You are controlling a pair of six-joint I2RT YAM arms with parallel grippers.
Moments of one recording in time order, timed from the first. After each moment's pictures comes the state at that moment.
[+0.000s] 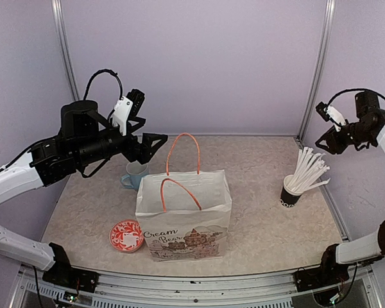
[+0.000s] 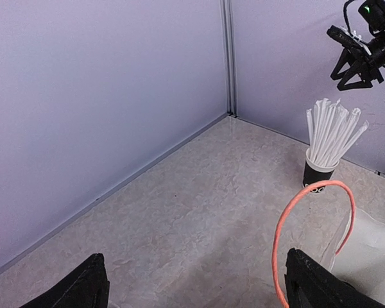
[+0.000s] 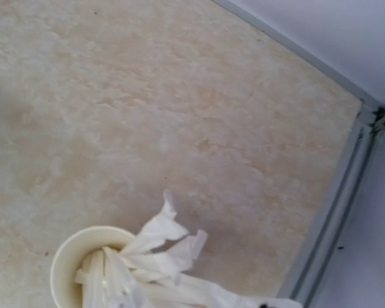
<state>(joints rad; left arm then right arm) -0.85 1.16 1.12 -0.14 -0.09 0.09 -0.19 1.22 1.43 -1.02 -0.41 -0.69</state>
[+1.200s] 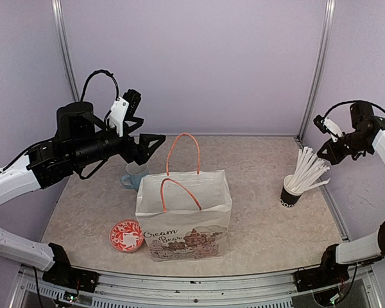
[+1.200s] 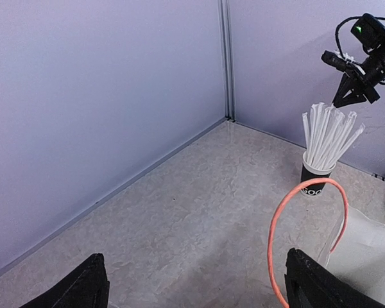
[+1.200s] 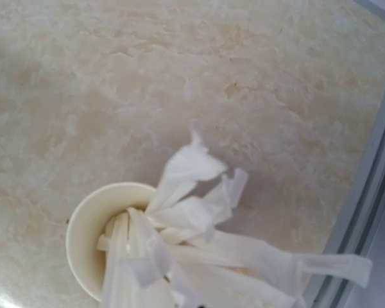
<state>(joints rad) -0.85 1.13 1.10 -0.13 -0.08 0.09 -0.19 1.22 1.33 -1.05 -0.37 -0.65</state>
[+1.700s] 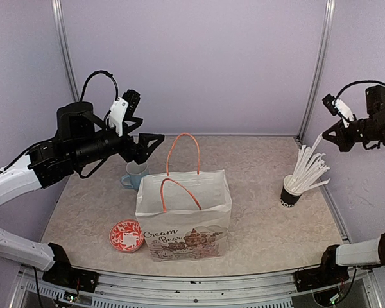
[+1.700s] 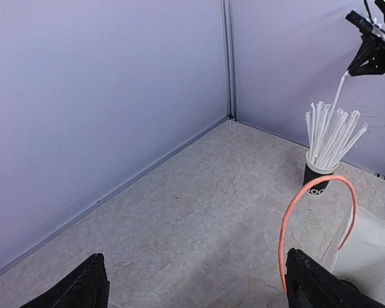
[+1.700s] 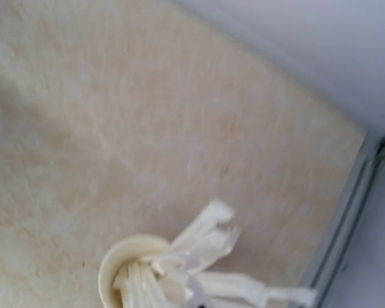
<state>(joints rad) -0.83 1.13 1.09 -0.12 -0.06 0.09 -0.19 1.15 1.49 -1.12 -0.48 -0.68</state>
